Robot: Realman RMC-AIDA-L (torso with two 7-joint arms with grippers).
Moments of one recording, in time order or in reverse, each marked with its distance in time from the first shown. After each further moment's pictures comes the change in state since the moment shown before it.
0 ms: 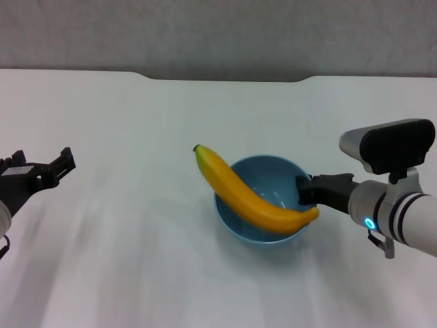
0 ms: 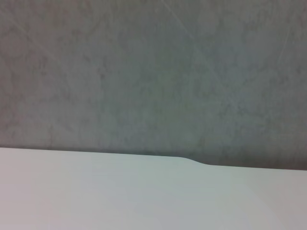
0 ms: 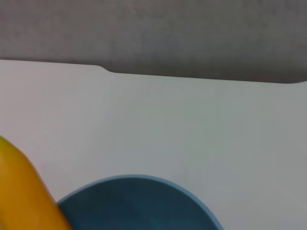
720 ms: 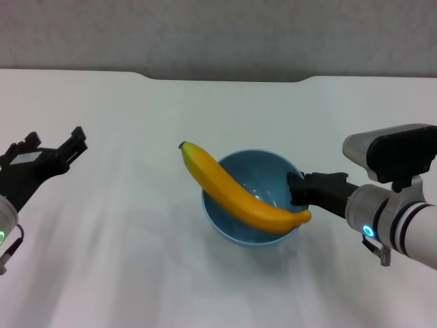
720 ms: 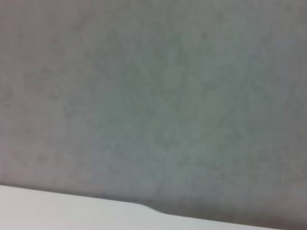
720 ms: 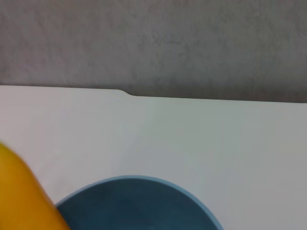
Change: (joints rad) left arm 0.016 0.003 0.028 0.063 -0.105 -0.257 -0.002; right arm -0.092 -0.003 -0.038 -0.118 -0.002 -0.049 -0.003
